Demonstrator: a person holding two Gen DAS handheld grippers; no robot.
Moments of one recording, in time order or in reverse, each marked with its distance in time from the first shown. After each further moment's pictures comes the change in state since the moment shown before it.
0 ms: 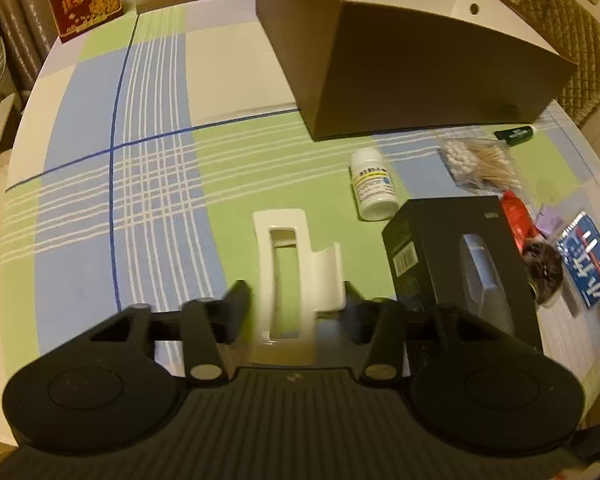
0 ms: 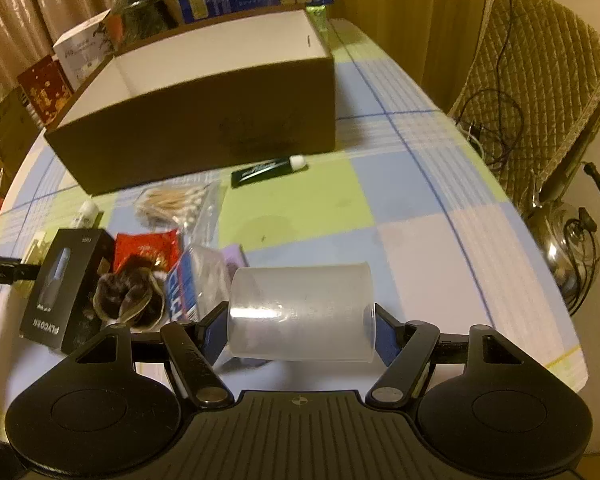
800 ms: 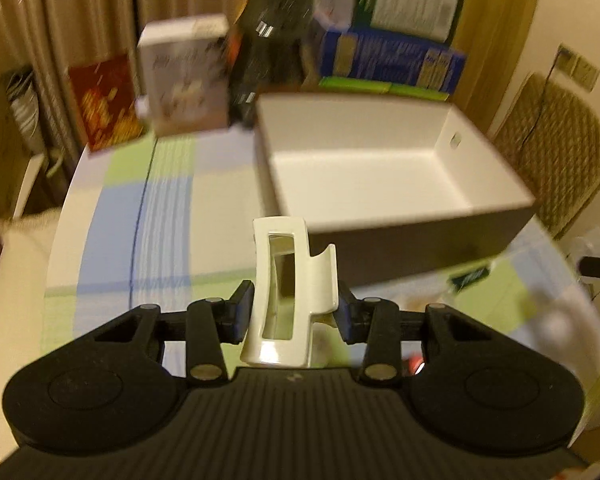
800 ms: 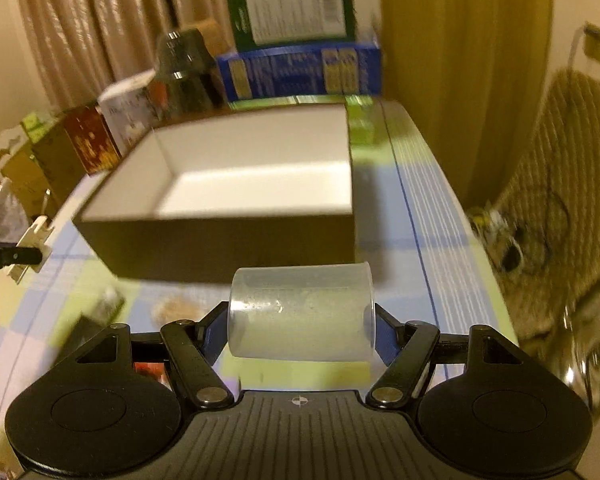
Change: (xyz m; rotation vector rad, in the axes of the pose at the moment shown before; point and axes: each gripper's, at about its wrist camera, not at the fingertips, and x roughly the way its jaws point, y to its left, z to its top) left arm -0.091 -0.043 0.072 -0.052 -0.284 0.030; right arm -0.004 -0.023 0.100 -0.156 -0.174 0.166
